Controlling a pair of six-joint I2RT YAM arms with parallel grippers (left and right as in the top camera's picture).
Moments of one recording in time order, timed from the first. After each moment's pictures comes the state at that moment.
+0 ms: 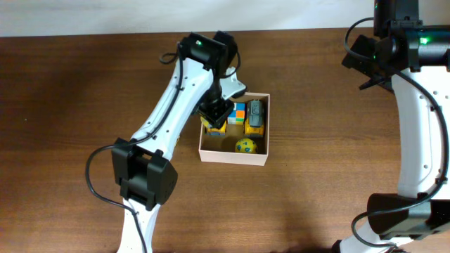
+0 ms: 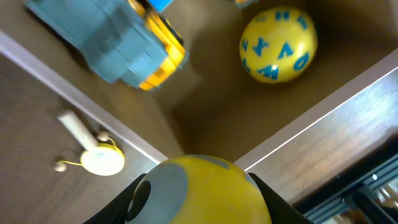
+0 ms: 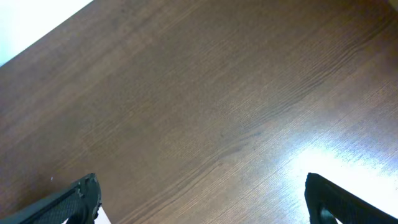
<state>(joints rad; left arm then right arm) -0.48 2.23 2.28 -1.68 0.10 0.32 -0.03 1.81 2.11 -1.41 0.31 0.58</state>
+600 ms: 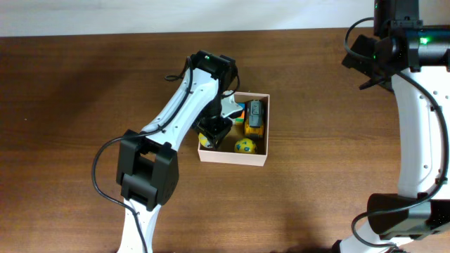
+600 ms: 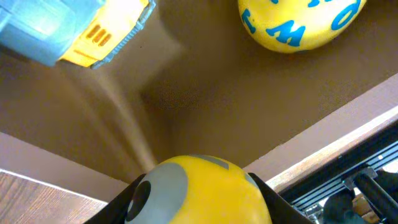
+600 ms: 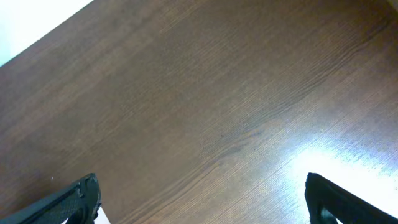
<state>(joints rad) -0.50 2.23 2.05 -1.63 0.11 0.32 -0.03 1.81 2.11 -1.41 0.31 0.58</state>
